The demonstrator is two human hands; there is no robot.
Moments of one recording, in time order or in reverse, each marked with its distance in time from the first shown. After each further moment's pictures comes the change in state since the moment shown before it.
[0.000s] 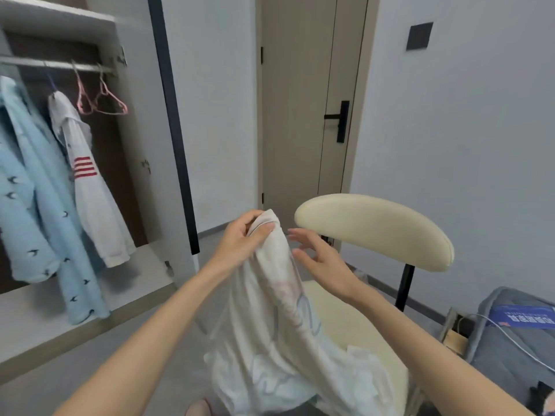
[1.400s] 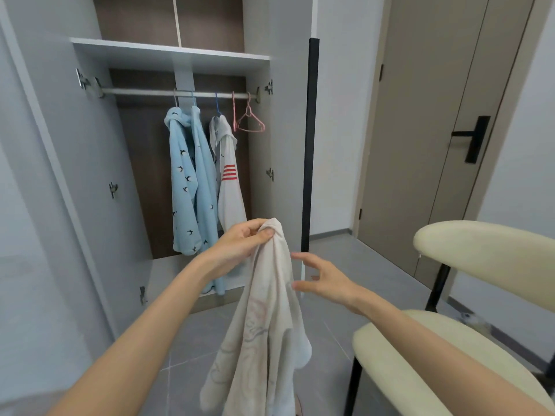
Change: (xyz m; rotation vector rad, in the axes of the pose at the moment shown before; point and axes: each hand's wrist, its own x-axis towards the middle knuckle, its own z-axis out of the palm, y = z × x) left_hand -0.097 0.037 -0.231 0.043 0.059 -0.319; right_hand 0.040 -0.105 0.185 0.135 -0.511 -0.025
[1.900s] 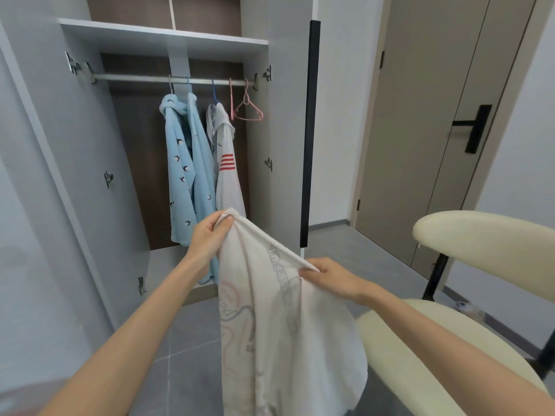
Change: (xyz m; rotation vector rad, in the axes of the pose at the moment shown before) left_hand 0.000 -0.043 -0.032 -0.003 0.524 0.033; right_hand 0.000 0.007 0.000 -0.102 -0.085 0.042
